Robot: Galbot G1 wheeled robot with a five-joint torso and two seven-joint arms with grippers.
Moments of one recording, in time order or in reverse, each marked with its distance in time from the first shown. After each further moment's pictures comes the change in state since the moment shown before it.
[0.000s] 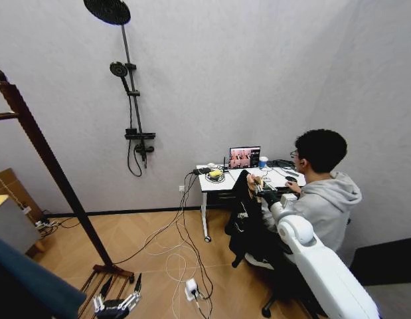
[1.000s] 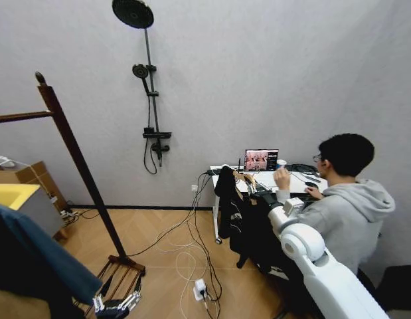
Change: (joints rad) left arm 0.000 0.000 0.000 0.000 0.000 0.000 0.000; right arm -0.142 -0.020 0.028 0.367 0.095 -0.071 0.006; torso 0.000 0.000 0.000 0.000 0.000
